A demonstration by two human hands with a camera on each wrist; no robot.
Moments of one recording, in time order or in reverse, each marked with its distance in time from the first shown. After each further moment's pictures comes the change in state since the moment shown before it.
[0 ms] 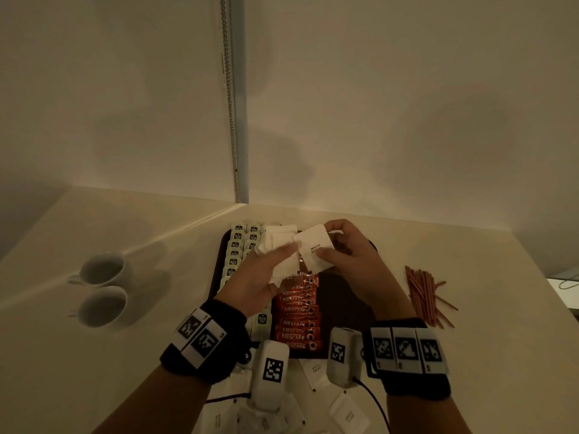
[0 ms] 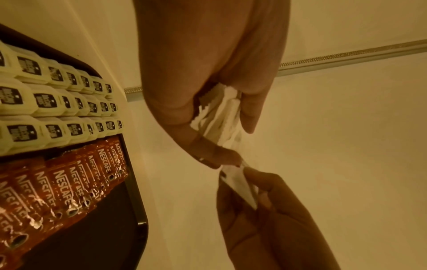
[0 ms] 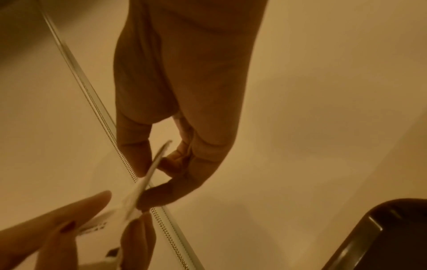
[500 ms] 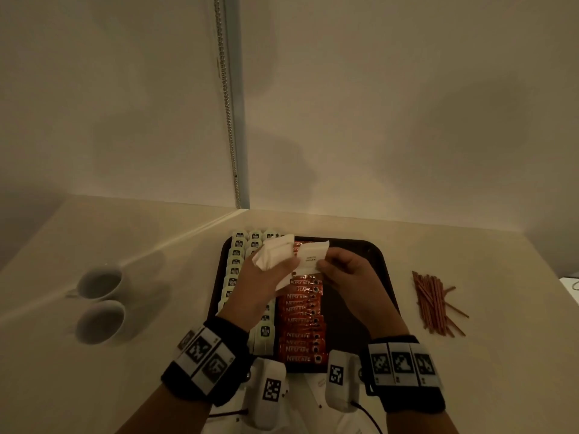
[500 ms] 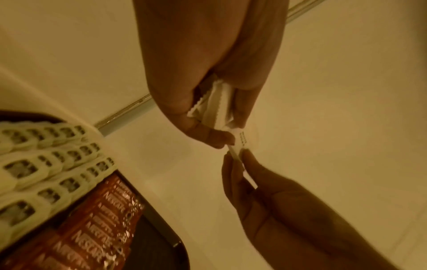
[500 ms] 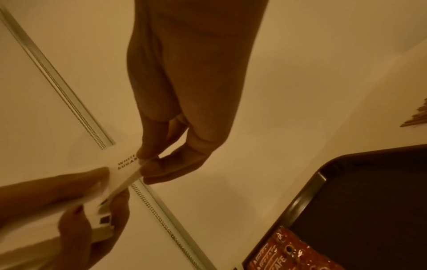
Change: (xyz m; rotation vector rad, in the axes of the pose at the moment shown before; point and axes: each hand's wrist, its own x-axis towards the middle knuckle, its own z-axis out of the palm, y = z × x) left_hand 0.014 -0.007 -0.008 0.213 0.150 0.145; right_hand 0.008 0.035 -0.001 0.116 0.039 0.042
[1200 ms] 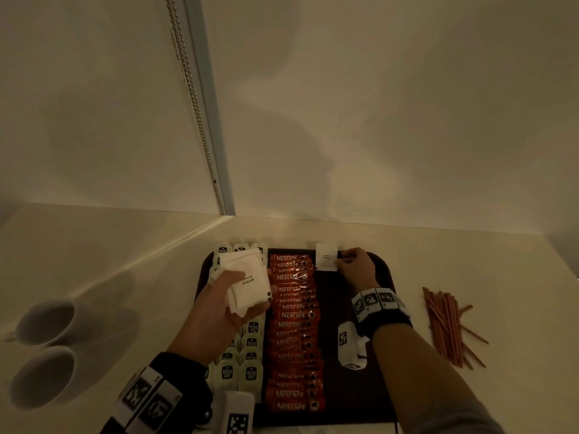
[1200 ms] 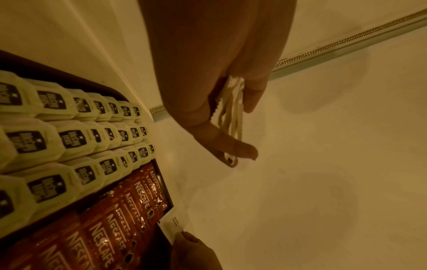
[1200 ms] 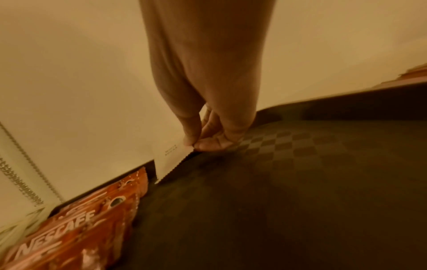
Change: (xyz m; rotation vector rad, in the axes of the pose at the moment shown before) left_hand 0.057 0.000 -0.025 -0.386 0.072 -0.200; right_hand 0.173 0.124 -0.089 -0.528 0.463 0.383
